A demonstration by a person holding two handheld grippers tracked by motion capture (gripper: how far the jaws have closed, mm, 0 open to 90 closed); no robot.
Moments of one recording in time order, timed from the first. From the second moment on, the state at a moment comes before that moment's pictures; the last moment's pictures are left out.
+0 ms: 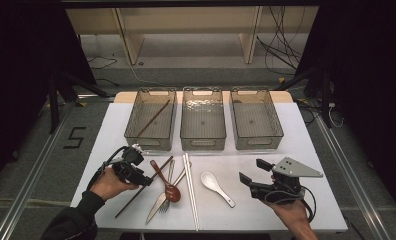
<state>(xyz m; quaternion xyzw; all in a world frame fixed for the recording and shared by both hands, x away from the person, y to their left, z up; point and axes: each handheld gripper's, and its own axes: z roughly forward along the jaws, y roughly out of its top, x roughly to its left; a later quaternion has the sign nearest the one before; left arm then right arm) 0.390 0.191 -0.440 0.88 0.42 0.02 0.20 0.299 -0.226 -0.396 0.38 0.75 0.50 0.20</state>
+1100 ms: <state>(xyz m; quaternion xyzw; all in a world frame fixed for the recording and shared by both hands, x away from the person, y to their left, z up) 0.390 0.186 -0.465 0.90 0.41 0.02 0.16 0.300 -0.226 -0.396 0.39 0.75 0.50 0.20</state>
